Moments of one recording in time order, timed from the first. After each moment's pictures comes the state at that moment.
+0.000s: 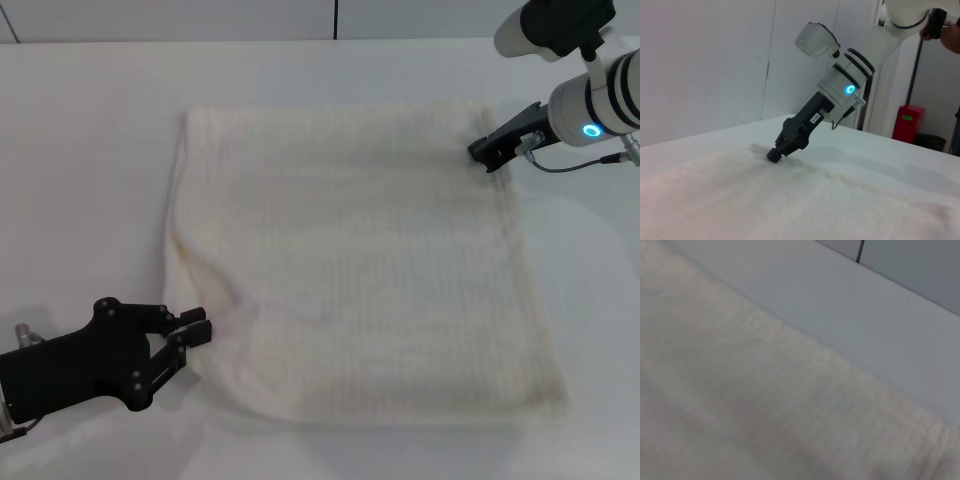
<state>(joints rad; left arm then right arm) -0.23 -2.06 0.93 0.53 1.70 1.60 -0.97 0.87 2.00 -1.21 -0.48 -2.43 -0.78 2.17</state>
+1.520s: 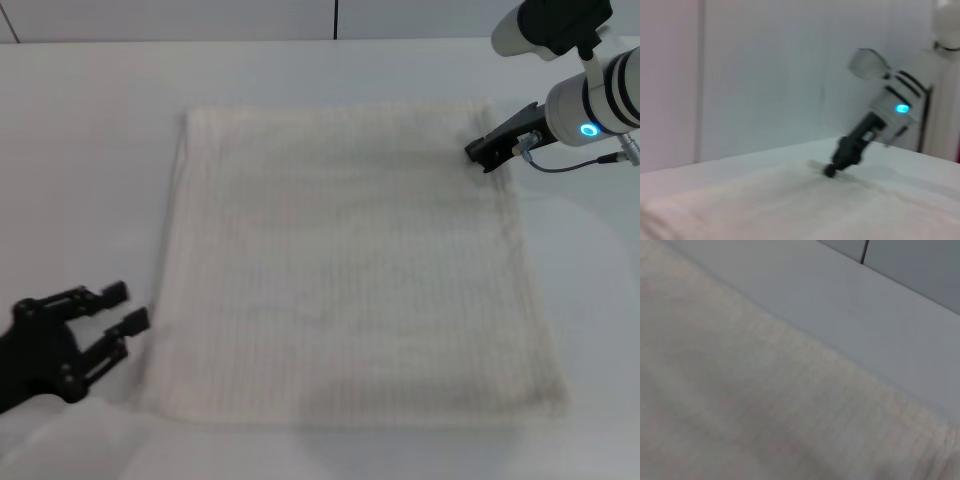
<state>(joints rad) -0.17 -2.05 0.76 0.48 1.71 1.64 -0.88 0.88 2.00 -1.21 -0.48 -2.43 -0.79 2.18</state>
